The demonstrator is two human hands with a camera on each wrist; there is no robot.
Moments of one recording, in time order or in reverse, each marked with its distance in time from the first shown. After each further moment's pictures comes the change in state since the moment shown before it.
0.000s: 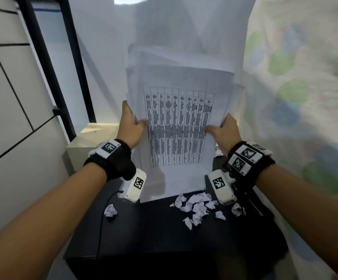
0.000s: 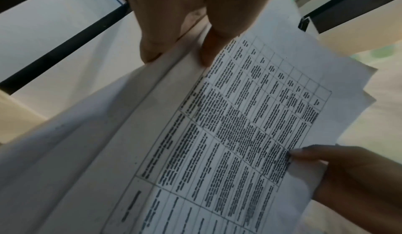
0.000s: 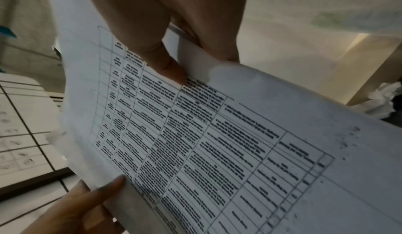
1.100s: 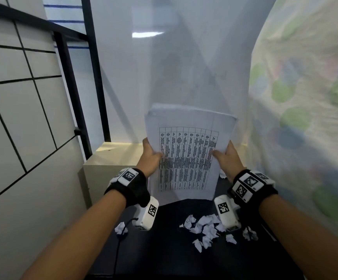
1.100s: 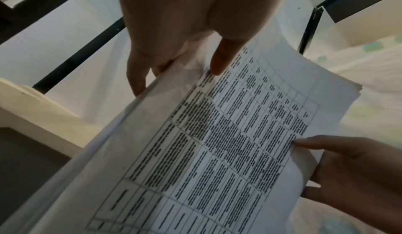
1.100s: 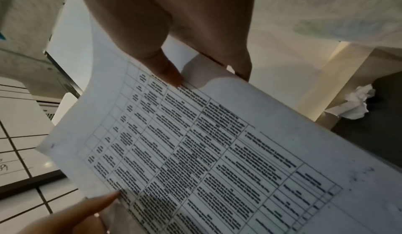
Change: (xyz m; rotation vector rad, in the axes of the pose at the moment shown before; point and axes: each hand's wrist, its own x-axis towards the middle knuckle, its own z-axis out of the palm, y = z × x) left_hand -0.016 -0.011 0.008 0.072 -0.101 -0.257; right_hand 0.003 0.020 0.008 0.012 -0.076 0.063
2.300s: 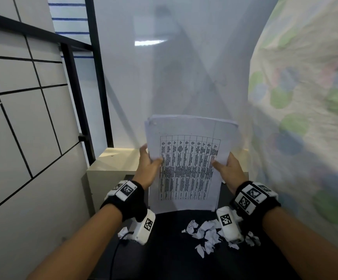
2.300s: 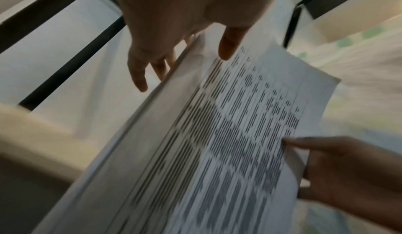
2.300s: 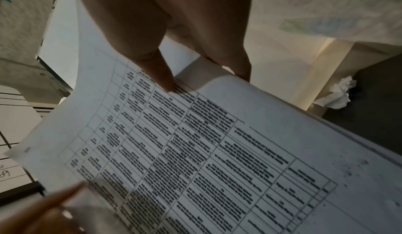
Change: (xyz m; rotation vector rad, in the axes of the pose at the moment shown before) left_hand -0.012 -0.006 -0.008 -0.083 0.023 0.114; right_hand -0.012 0.013 -0.005 0.016 -0.008 -0.066
